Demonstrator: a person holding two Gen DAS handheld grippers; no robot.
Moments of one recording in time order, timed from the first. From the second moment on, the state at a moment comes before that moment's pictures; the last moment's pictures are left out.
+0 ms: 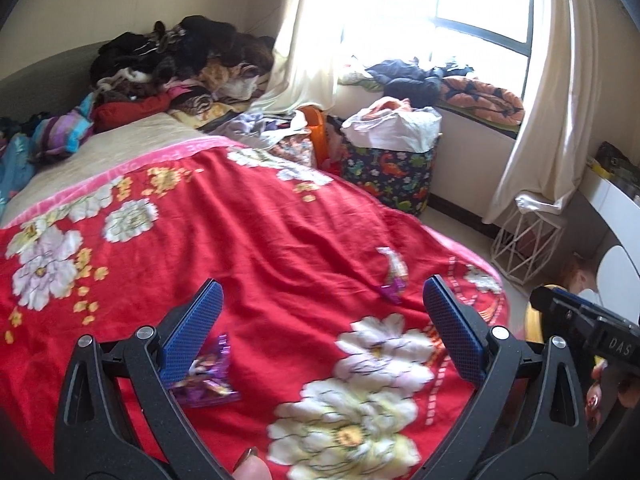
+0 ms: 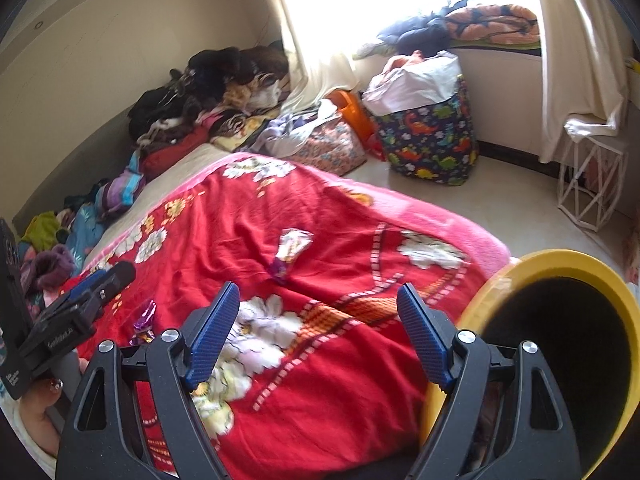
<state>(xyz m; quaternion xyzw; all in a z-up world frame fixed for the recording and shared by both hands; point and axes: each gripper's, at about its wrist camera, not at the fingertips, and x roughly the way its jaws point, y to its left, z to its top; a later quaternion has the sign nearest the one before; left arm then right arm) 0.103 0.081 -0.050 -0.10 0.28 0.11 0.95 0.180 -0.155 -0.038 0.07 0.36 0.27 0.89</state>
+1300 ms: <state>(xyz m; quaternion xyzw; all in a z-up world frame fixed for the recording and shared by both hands) 0.109 0.115 -0.114 -0.14 0.39 0.12 0.90 0.234 -0.122 -0.088 0.11 0.43 0.30 0.85</state>
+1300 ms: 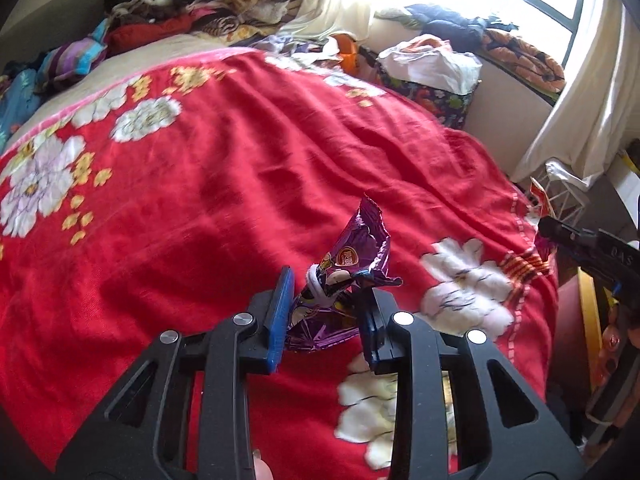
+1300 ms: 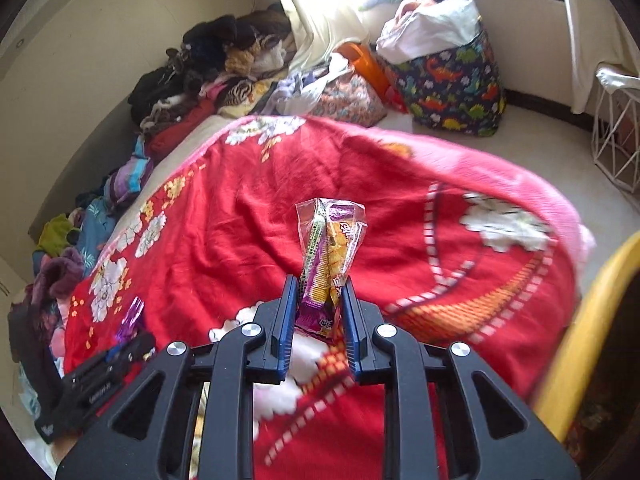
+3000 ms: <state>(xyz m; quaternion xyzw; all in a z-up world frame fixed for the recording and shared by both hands) 0.157 -0.152 -0.054 -0.05 0.34 -0.18 0.92 0.147 -0.371 -0.067 0.20 0.37 0.10 0.90</state>
